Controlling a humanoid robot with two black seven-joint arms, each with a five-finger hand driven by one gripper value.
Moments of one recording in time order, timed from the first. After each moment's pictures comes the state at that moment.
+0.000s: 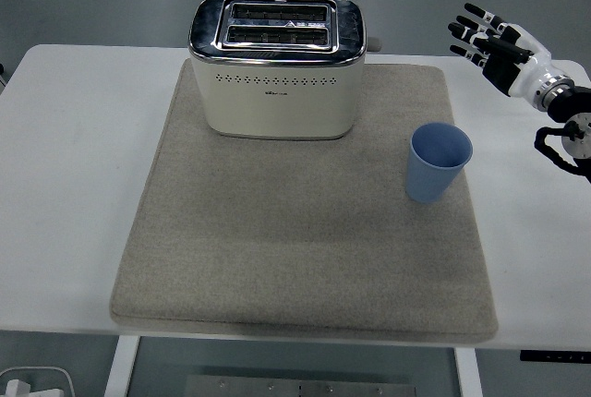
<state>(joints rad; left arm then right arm) -0.01 0.00 -0.03 -0.12 -0.05 -0.02 -0.06 0.99 -0.33 0.54 0.58 -0.11 0.21 0.10</state>
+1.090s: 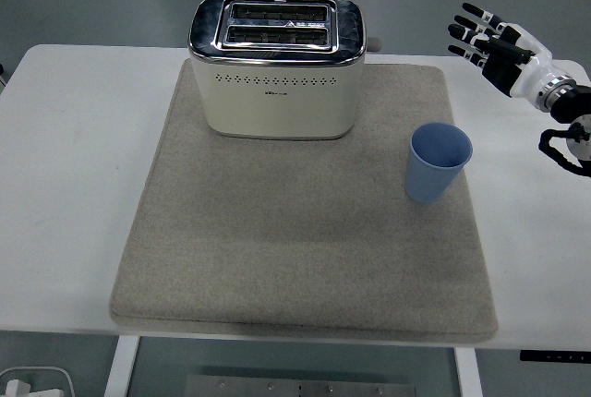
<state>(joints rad) -0.01 0.00 -0.03 -0.12 -0.06 -0.02 -0.06 0.99 -0.34 0.54 0.58 -0.12 0.27 0.11</state>
